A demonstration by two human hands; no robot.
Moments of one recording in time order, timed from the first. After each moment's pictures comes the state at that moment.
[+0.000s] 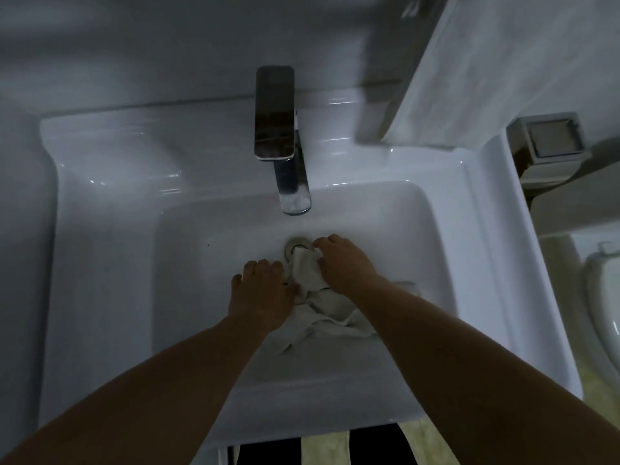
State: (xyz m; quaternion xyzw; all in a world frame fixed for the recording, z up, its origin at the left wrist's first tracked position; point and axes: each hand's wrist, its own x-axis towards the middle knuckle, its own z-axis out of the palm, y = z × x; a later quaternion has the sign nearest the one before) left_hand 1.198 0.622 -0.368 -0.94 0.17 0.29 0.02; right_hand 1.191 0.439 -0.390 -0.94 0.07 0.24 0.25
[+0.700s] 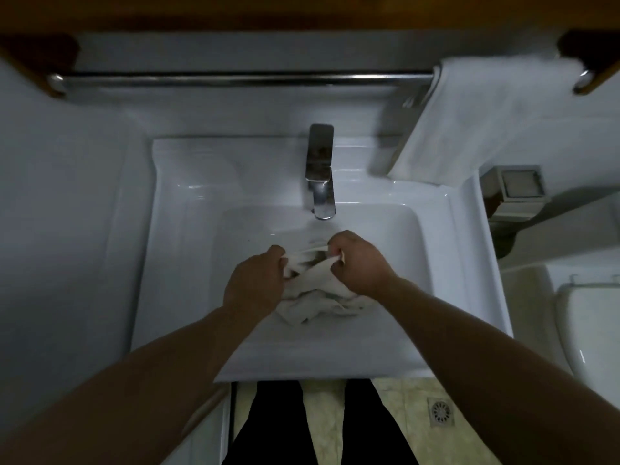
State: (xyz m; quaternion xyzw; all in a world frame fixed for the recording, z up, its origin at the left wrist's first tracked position) left_hand 1.176 0.667 -0.211 -0.96 0.16 0.12 -0.19; right_hand 1.157 0.452 -0.234 -0.92 0.01 0.14 0.36
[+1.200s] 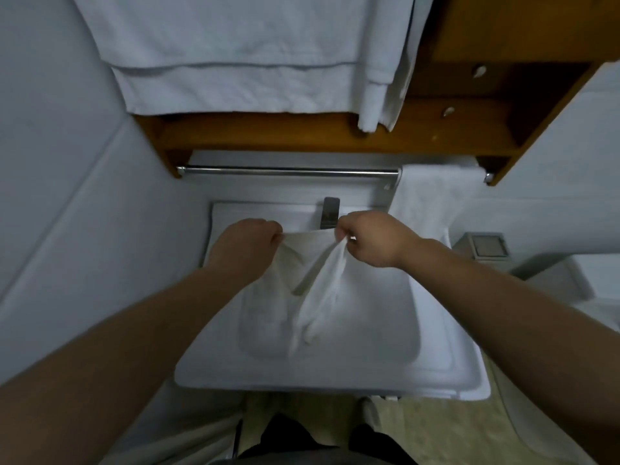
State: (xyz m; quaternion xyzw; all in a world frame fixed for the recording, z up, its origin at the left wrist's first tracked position) left_hand 1.200 0.700 -0.012 -0.97 0.24 -0.03 -0.10; right_hand 1.175 0.445 -0.003 -0.97 -0.15 0.11 0.15
